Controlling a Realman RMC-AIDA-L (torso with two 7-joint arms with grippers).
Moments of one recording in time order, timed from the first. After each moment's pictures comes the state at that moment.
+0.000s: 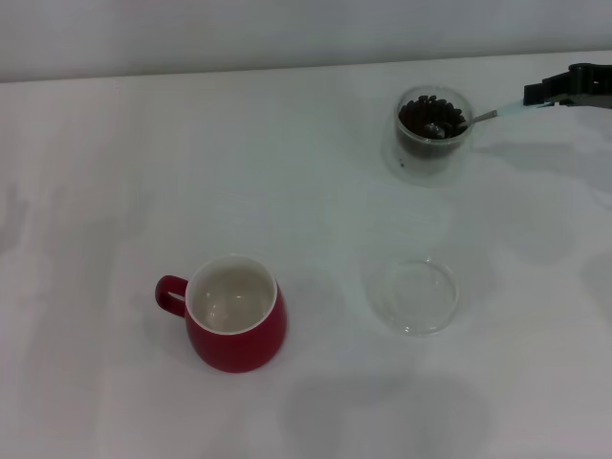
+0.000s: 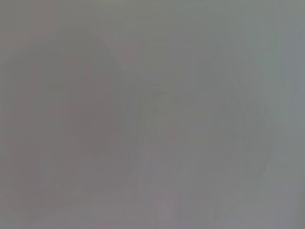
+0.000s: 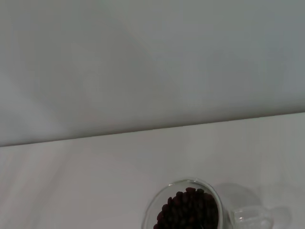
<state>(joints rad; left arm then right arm) -0.38 -2.08 2.71 0.18 -1.44 1.39 -0.36 0.91 1.93 -2.83 0.84 0.09 -1.57 2.03</state>
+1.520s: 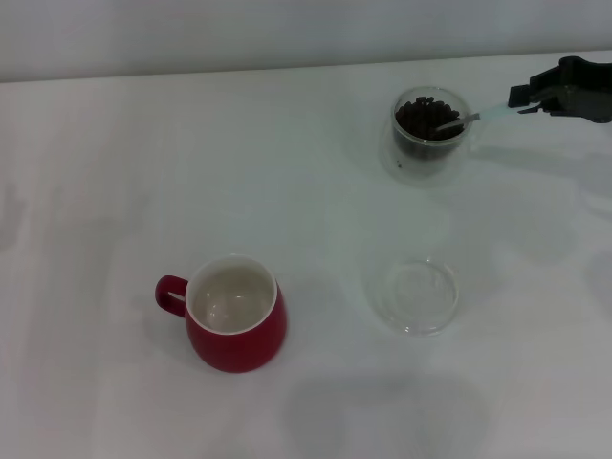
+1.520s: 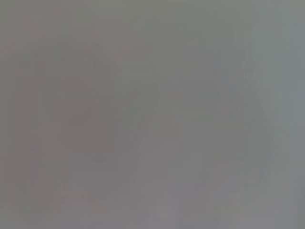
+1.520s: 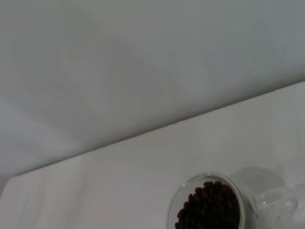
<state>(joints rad) -0.38 -2.08 2.71 0.16 -1.44 1.39 -0.36 0.90 1.92 -2.82 0.78 0.11 -1.59 2.24</state>
